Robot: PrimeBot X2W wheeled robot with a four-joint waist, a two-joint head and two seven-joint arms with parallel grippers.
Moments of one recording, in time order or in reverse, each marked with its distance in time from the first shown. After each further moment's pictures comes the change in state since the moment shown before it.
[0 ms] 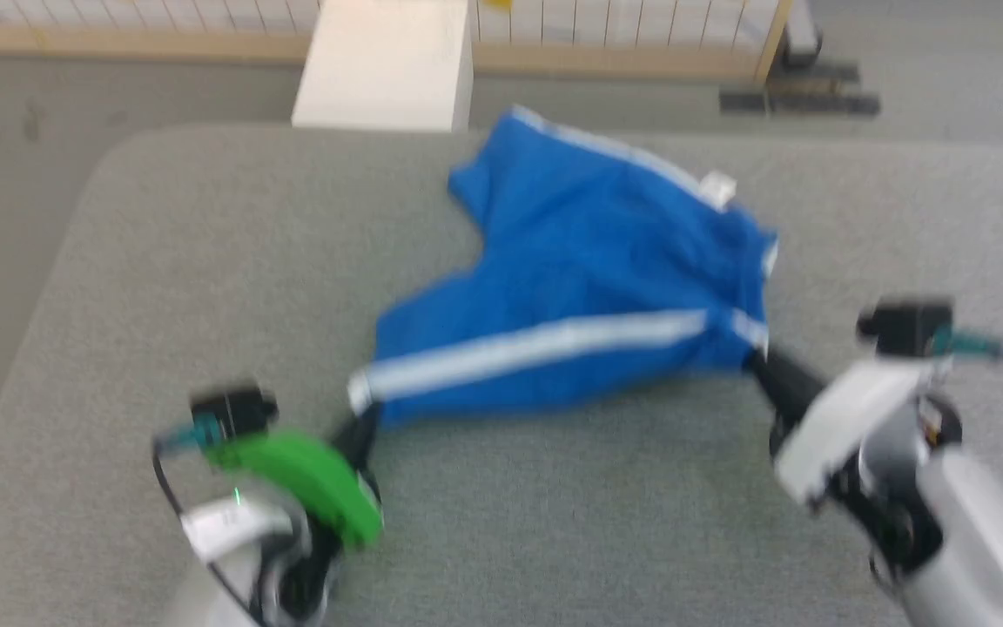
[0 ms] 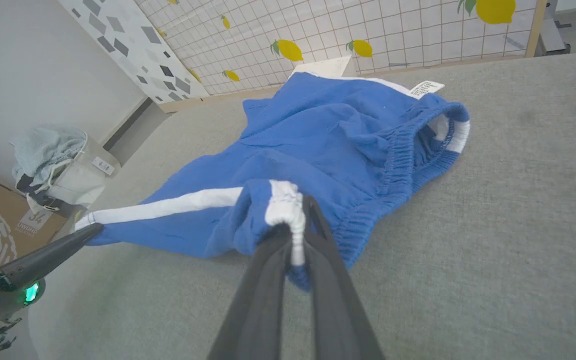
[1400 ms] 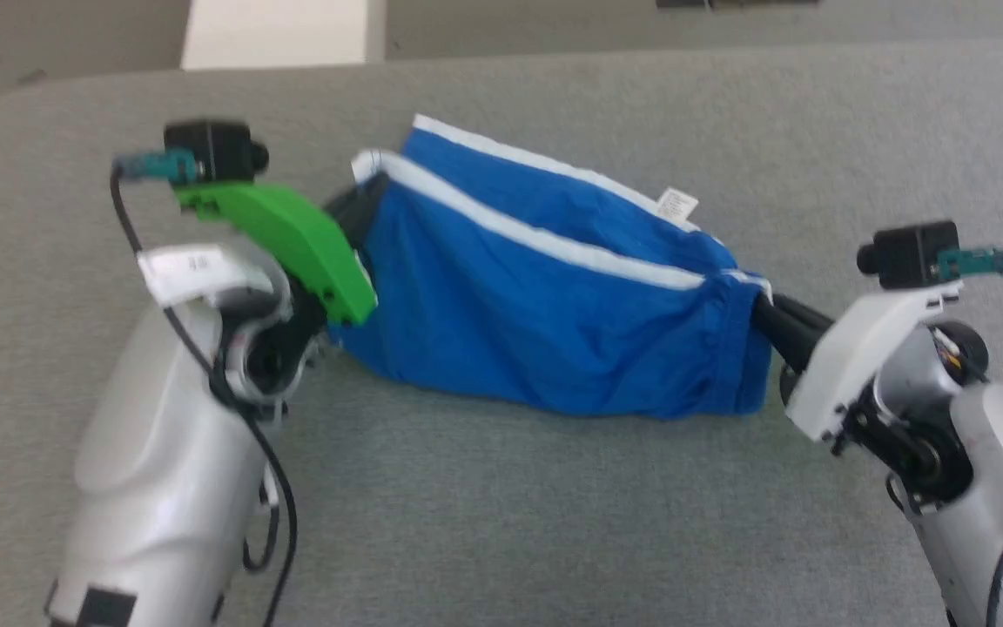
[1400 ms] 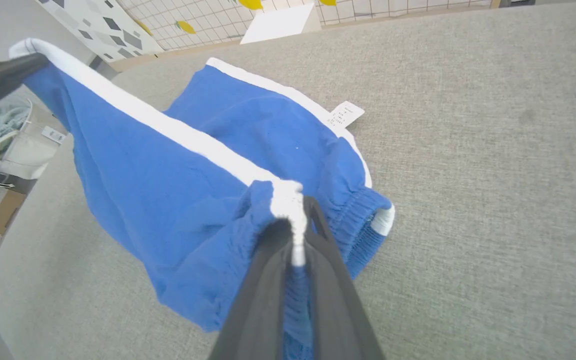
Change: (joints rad) left arm -0.374 0.058 -0.038 -0.090 0.011 0.074 0.273; right arm -0.053 0.004 -0.079 -0.122 -0.079 0.000 0.263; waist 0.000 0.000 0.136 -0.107
